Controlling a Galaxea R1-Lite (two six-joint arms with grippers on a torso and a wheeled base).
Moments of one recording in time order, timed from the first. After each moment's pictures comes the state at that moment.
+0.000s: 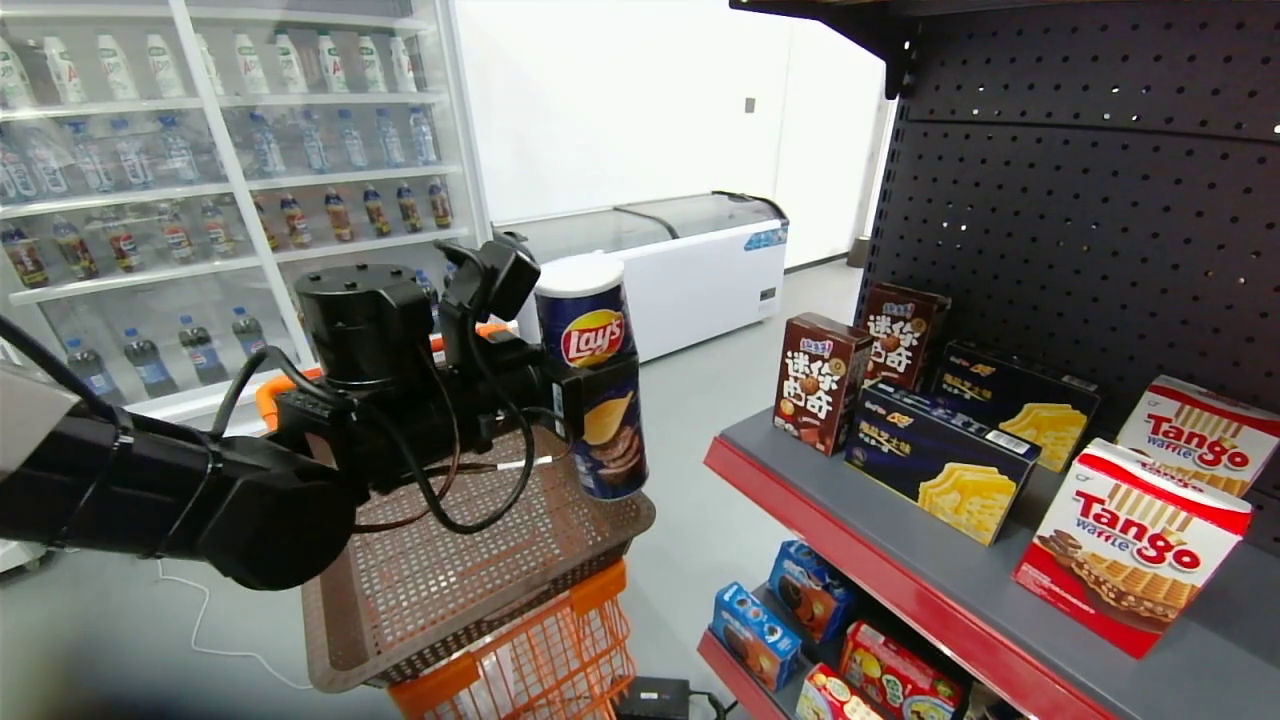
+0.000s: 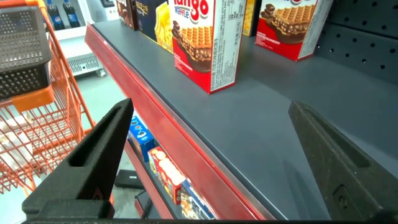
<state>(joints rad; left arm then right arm) -0.40 1.87 -0.93 -0.89 -0.41 -0.01 0.00 0.00 0.00 0.00 0.02 0.00</state>
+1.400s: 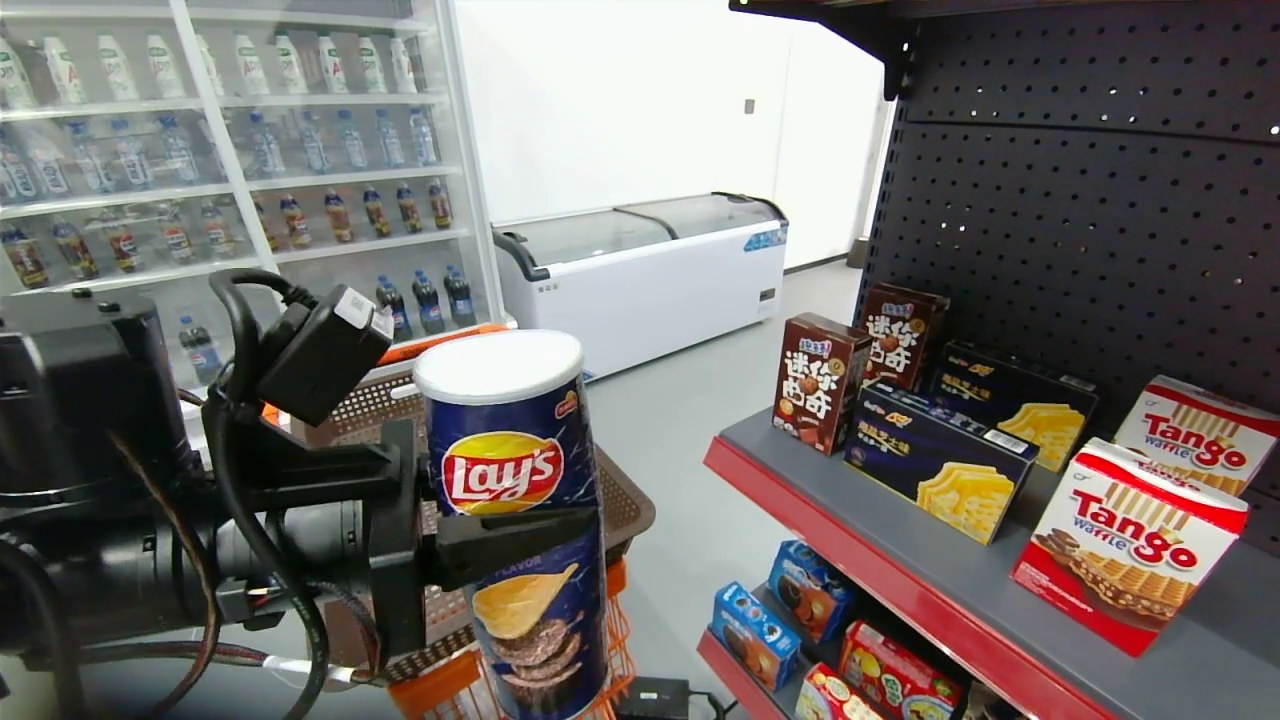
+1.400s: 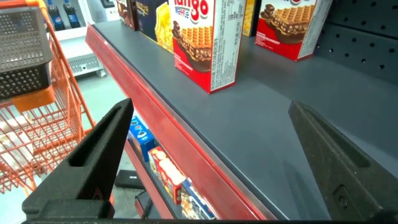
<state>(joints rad) -0.47 1.39 -0.65 -0.53 -0.66 0.00 0.00 0.00 0.00 0.00 0.02 0.00</state>
